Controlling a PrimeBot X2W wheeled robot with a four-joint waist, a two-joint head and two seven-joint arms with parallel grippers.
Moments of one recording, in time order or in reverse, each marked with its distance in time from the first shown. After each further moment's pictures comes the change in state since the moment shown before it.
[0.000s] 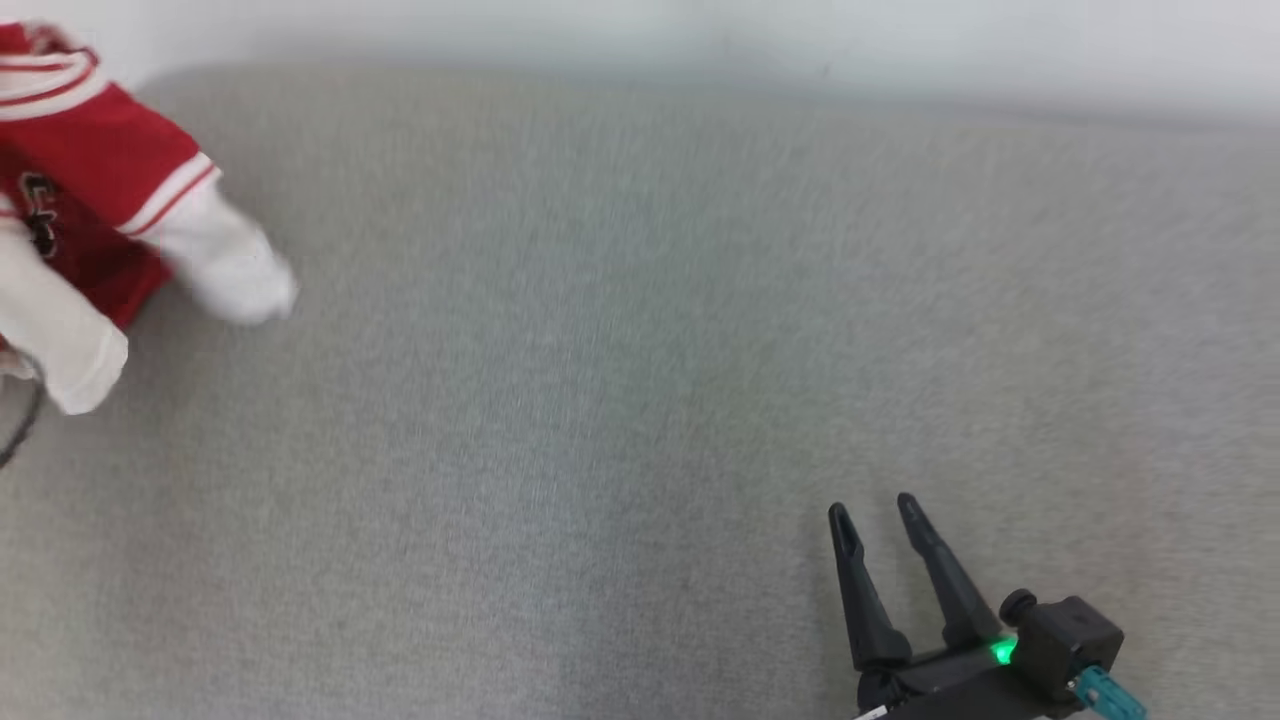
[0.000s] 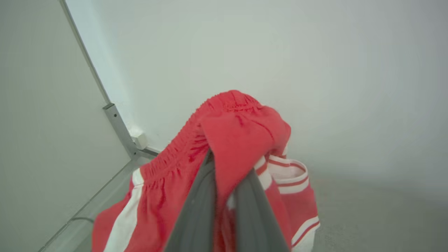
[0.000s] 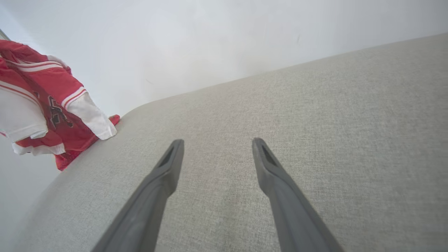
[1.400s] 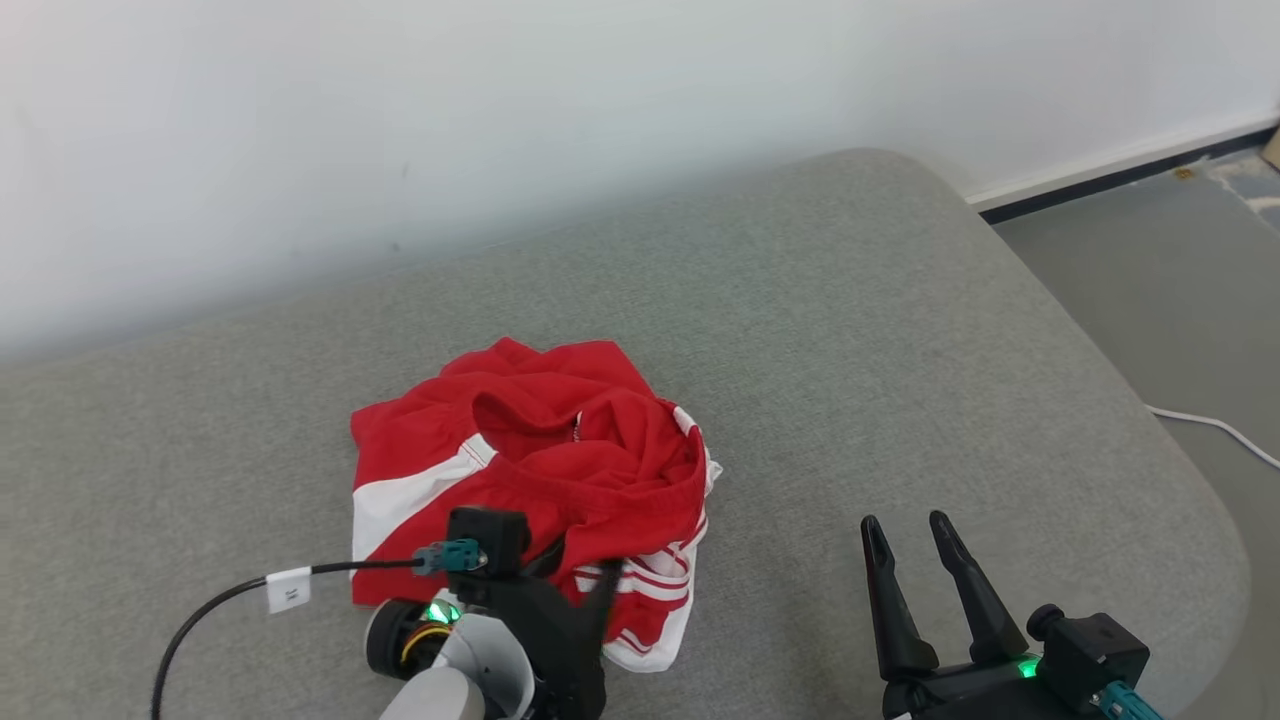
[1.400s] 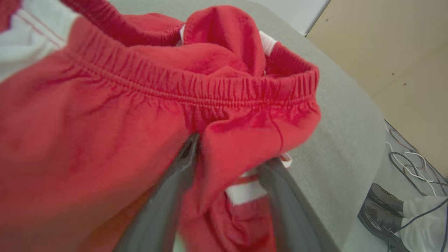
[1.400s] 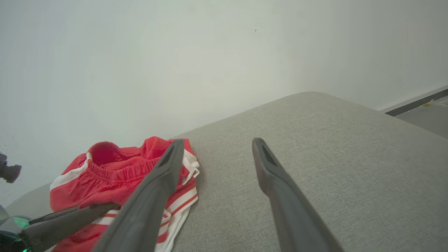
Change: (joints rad) left arm 0.628 -0.427 -0.507 -0.233 -0.134 -0.019 -0.009; right arm 0.019 0.002 -0.049 0.036 0.013 0.000 -0.019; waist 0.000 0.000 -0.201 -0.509
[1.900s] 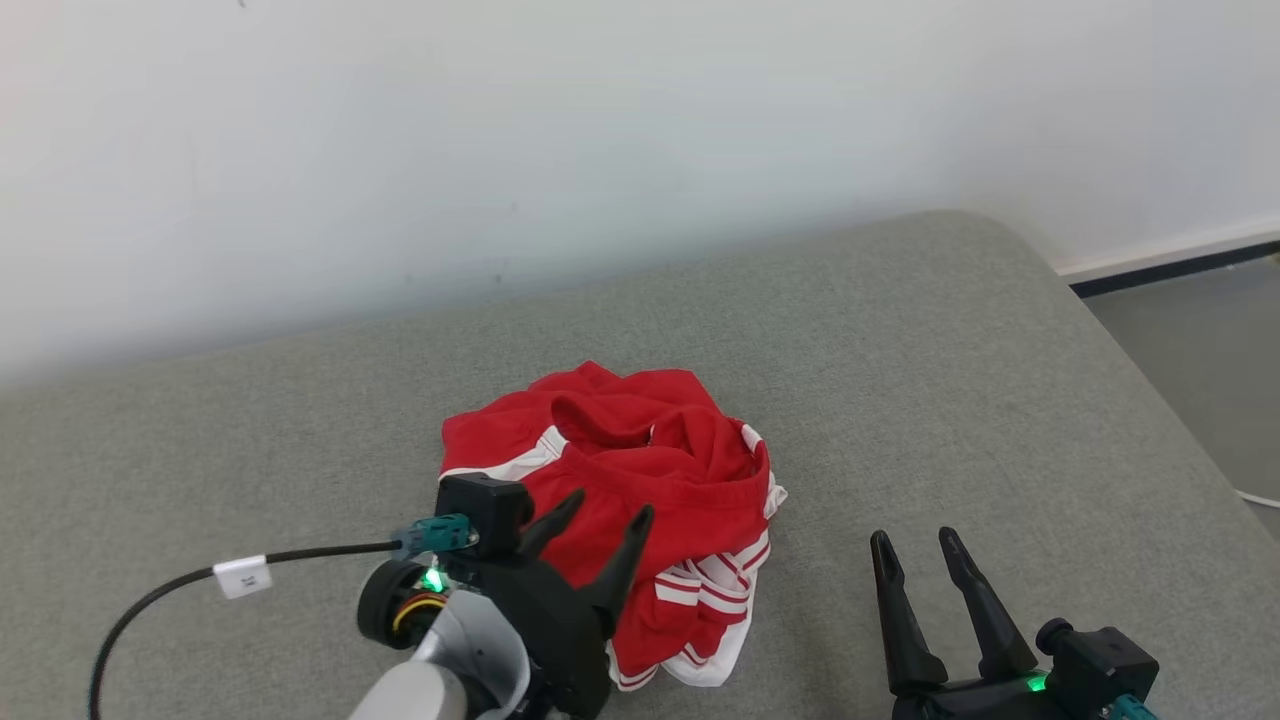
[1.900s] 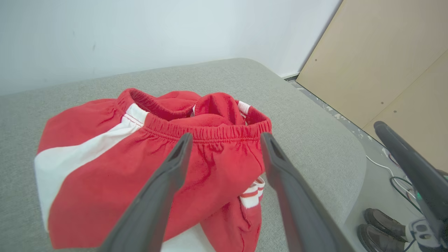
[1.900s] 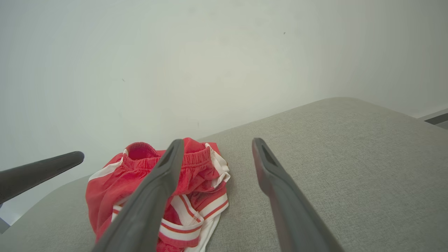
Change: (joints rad) left arm 0.051 0.065 -0.042 -0.336 -0.053 0.041 0.129; right arm 0.028 0.000 -0.014 -0.006 0.006 0.000 0.010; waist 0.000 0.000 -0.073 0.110
